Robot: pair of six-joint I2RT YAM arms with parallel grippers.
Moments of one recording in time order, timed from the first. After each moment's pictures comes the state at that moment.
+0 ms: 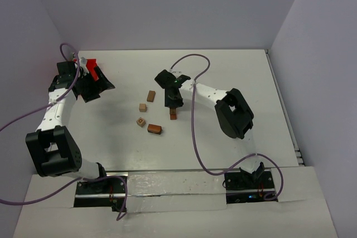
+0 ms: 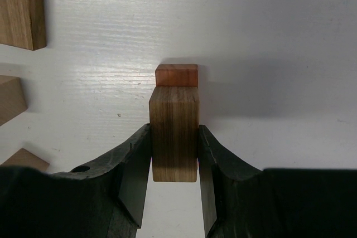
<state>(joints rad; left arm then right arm) 0.19 1.46 1.15 -0.56 0.42 -0.34 0.76 2.11 1.68 -0.75 0.27 0.73</state>
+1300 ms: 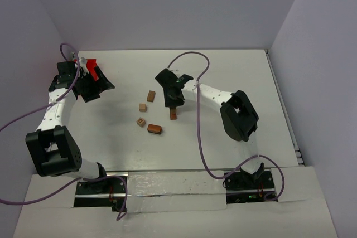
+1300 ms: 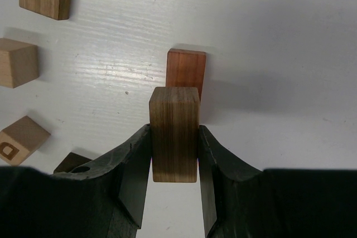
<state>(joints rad) 0.19 1.46 1.15 -0.56 0.41 -0.34 0.78 2.04 1.65 -0.74 0.24 0.62</state>
